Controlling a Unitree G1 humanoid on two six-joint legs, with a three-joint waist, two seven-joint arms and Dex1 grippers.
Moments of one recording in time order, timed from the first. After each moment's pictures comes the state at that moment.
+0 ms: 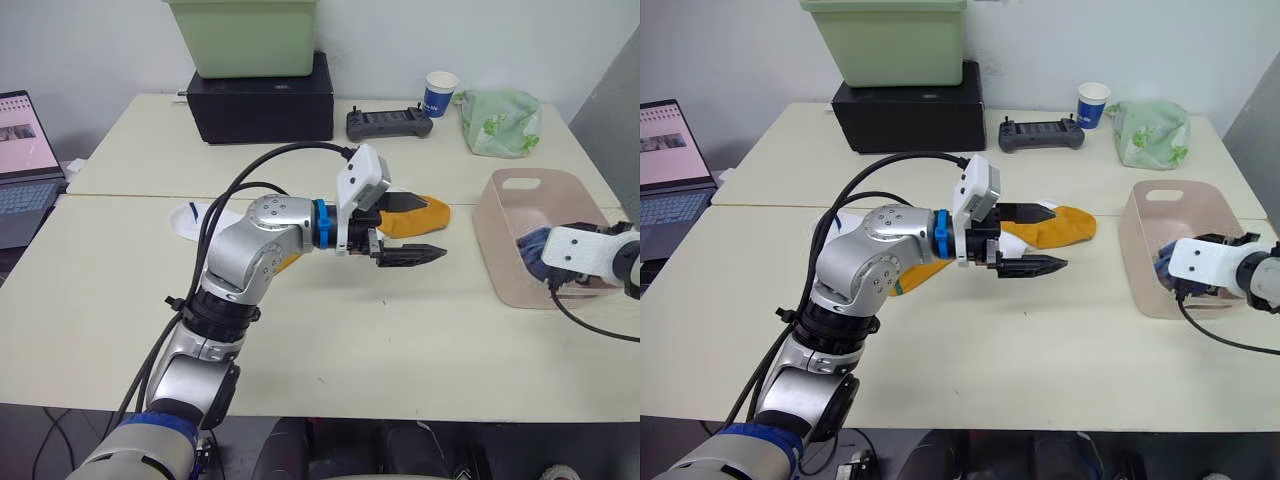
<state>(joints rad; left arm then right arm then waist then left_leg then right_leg) -0.83 0.29 -0.23 -0.09 -0.47 0.67 -0.97 -0.13 -1.27 -0.04 -0.21 -0.12 0.33 0.78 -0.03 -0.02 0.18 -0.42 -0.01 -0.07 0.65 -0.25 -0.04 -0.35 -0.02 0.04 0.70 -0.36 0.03</state>
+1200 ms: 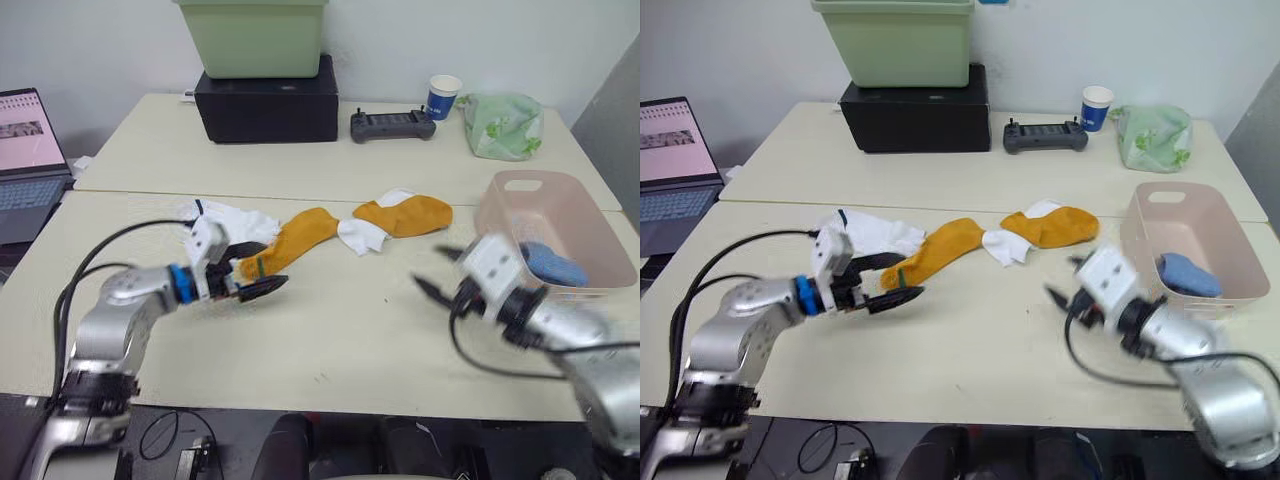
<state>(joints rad) -0.23 0.68 0.14 0.02 -0.44 0.39 -1.06 0.01 -0.65 0.07 -0.79 0.18 0.70 0.55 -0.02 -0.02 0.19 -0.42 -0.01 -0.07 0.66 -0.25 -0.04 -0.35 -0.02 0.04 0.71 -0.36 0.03</state>
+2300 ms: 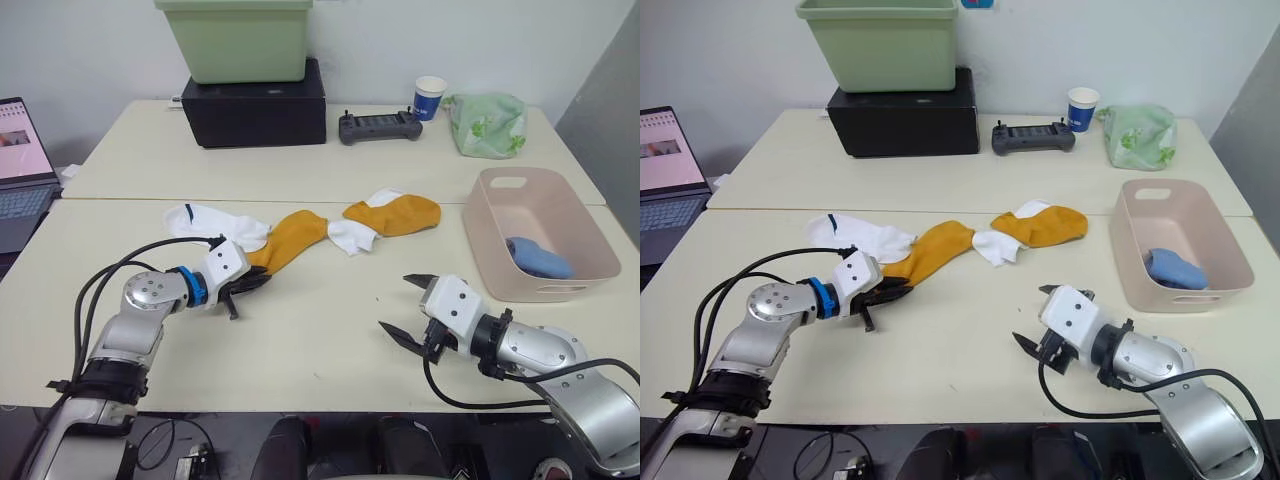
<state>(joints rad) -0.32 0.75 -0.07 0.22 -0.12 0.05 -1.04 -0.07 -0.66 0.18 -0.82 0.18 0.73 0.57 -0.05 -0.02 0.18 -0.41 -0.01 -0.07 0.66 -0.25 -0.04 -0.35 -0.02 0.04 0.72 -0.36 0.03</state>
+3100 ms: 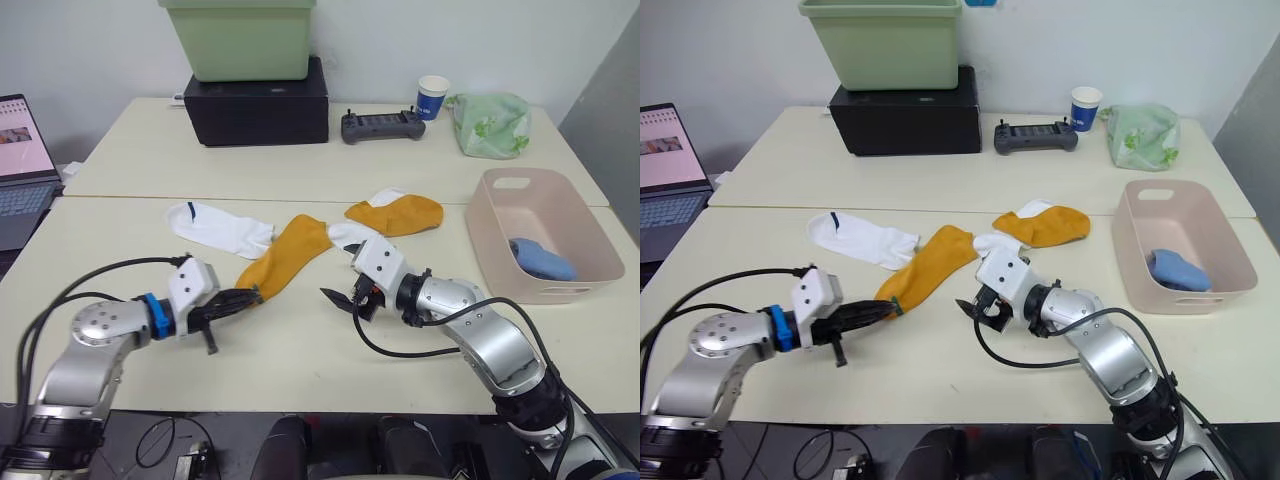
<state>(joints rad) -0.08 0.82 0.12 -0.04 -0.30 0.14 -1.07 -0.42 -0.38 0.42 -0.44 0.10 0.68 0.54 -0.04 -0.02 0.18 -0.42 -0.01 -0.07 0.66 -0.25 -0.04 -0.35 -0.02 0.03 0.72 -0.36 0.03</state>
